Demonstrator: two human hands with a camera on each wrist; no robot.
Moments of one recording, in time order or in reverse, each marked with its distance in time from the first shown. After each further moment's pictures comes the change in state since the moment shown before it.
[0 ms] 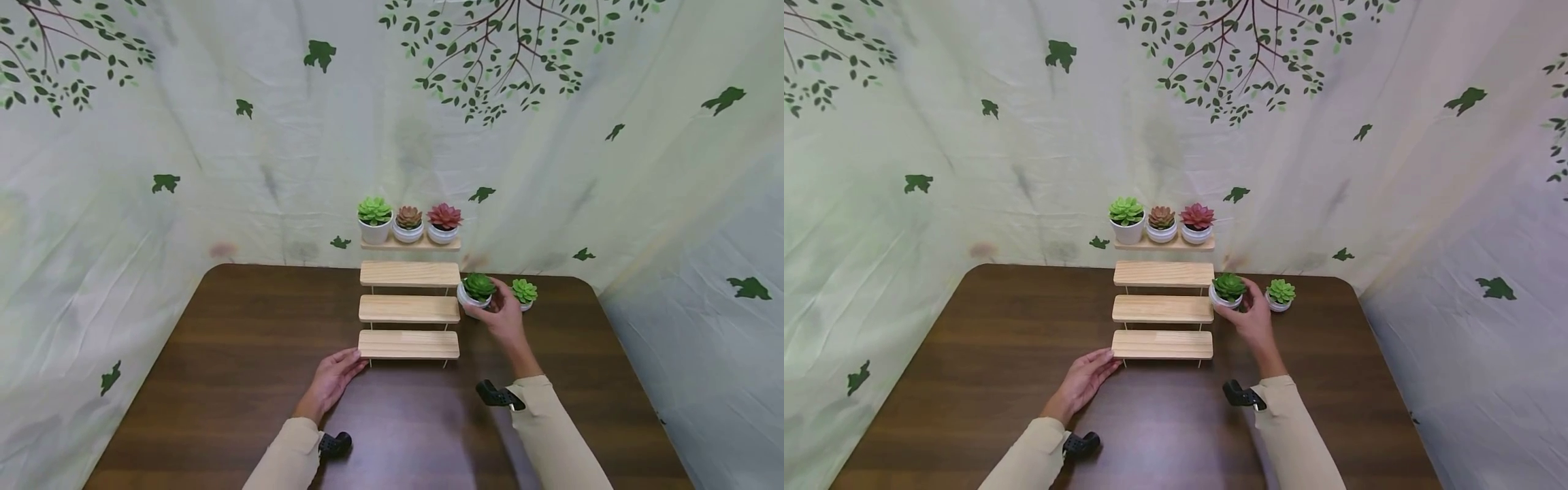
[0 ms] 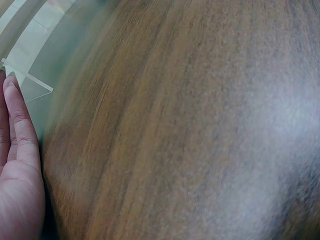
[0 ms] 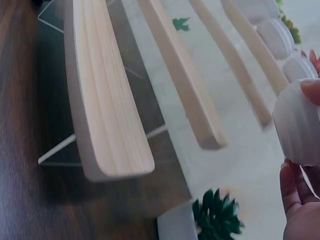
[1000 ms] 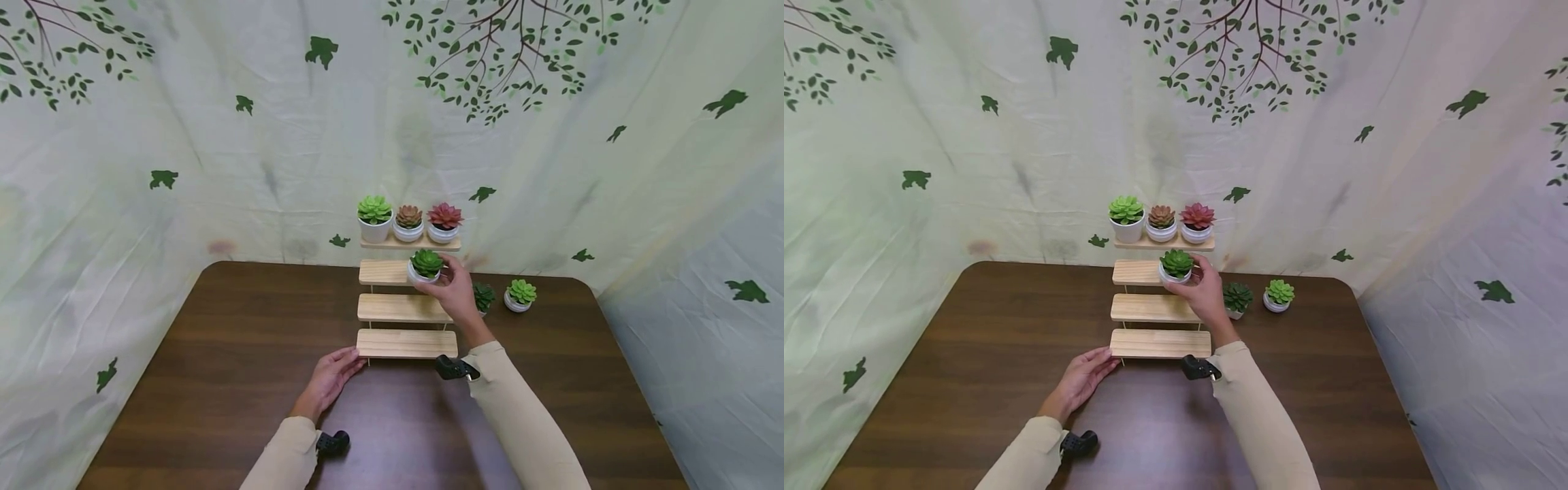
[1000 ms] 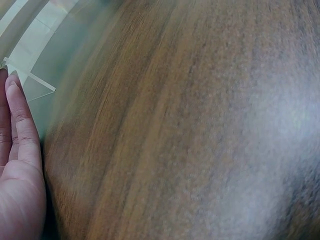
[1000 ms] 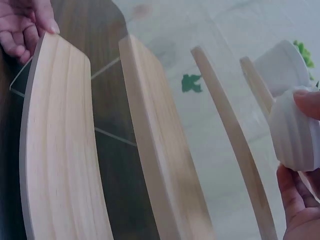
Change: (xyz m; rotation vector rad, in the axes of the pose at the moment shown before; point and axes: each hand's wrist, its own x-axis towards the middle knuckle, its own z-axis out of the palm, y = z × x) left_hand 0.001 0.002 0.000 0.020 -0.002 -0.033; right_hand 0.034 -0.031 0.078 0.060 -0.125 -0.036
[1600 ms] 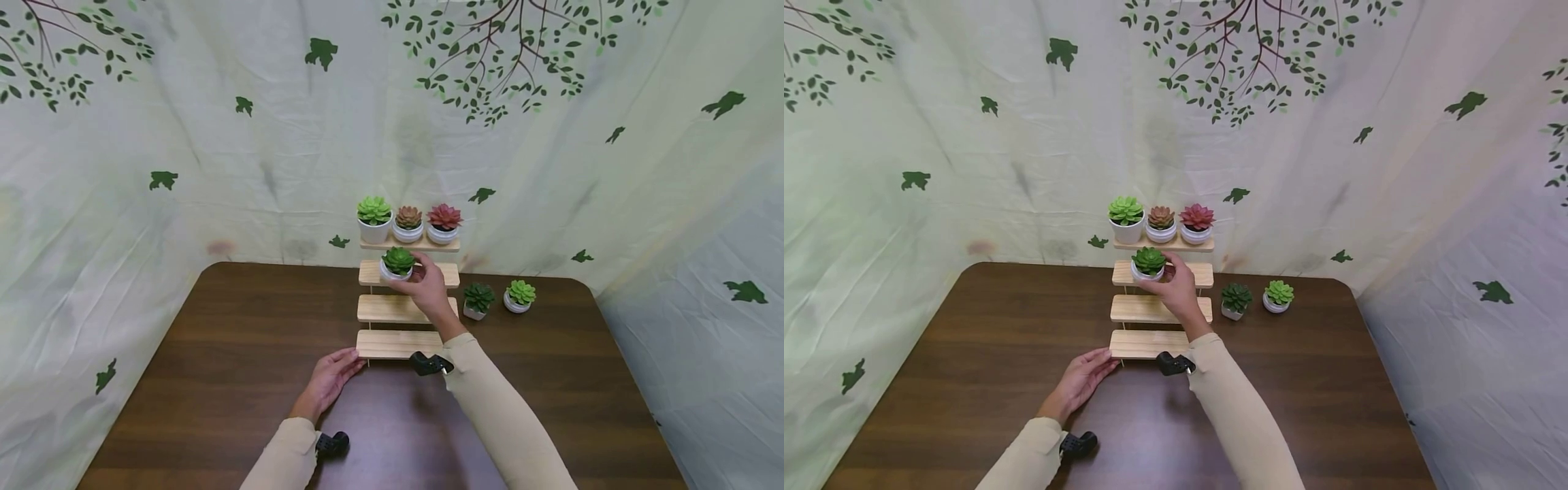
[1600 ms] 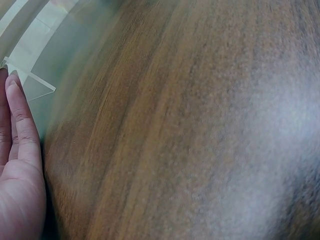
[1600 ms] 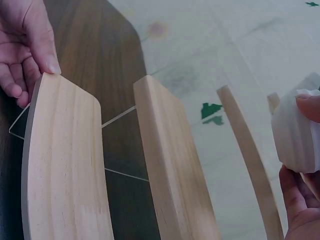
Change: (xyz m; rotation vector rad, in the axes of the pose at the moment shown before) left_hand -0.002 0.000 -0.001 -0.019 -0.028 -0.001; right_hand 0.010 -0.006 0.042 0.064 -0.081 0.030
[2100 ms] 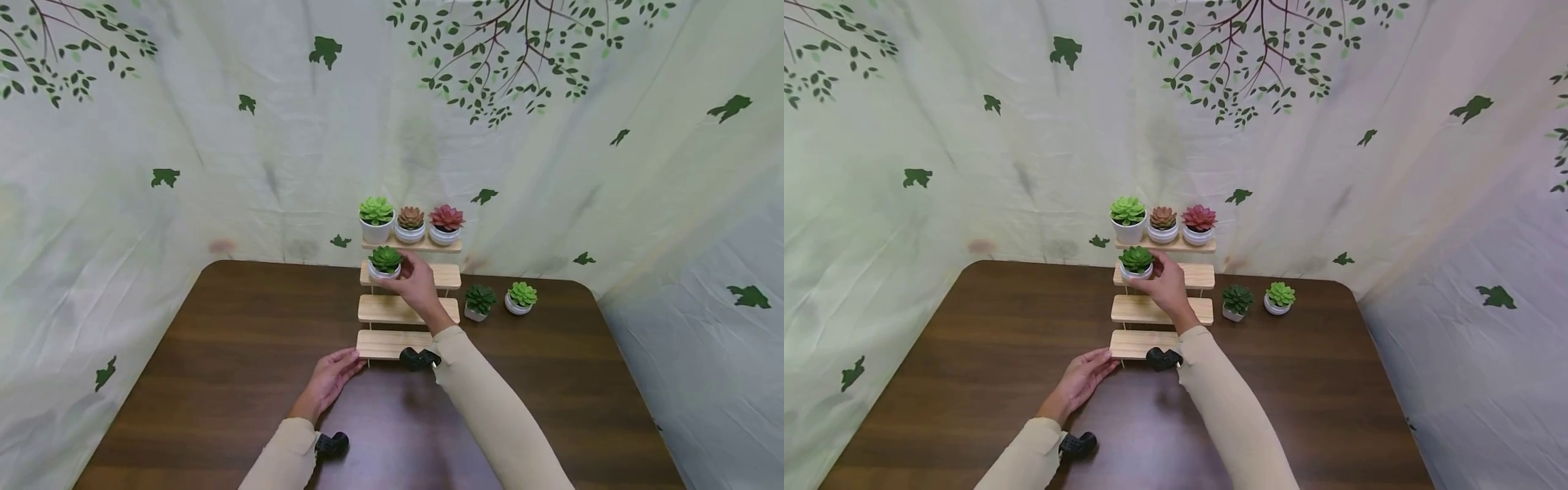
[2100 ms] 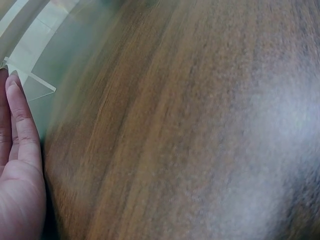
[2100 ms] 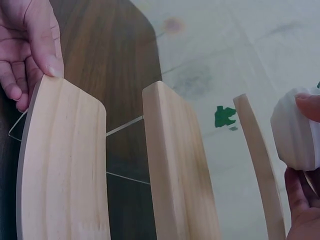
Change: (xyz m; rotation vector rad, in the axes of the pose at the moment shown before) left_hand -0.001 0.001 -0.001 0.002 -0.001 -0.004; right_hand 0.011 -0.001 0.020 -0.070 -0.040 -0.054
